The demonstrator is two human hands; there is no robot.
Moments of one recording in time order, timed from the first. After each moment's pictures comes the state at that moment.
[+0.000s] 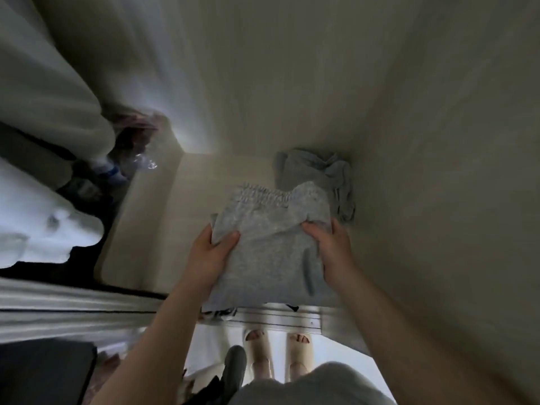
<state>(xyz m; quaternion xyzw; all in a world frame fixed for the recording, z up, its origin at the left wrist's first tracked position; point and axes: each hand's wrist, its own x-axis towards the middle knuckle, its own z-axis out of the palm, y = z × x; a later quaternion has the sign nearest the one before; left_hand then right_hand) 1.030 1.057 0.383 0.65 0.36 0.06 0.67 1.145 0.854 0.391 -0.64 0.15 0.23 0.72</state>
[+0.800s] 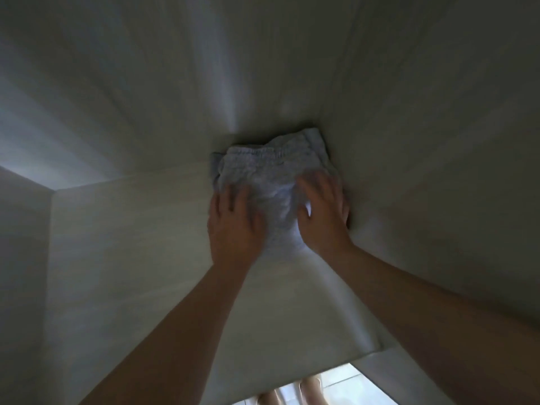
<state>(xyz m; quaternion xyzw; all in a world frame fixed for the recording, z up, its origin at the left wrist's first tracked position) 1.281 1.031 0.226 0.96 0.13 0.01 0.26 1.316 0.868 0.247 -0.96 -0.03 0.04 0.27</state>
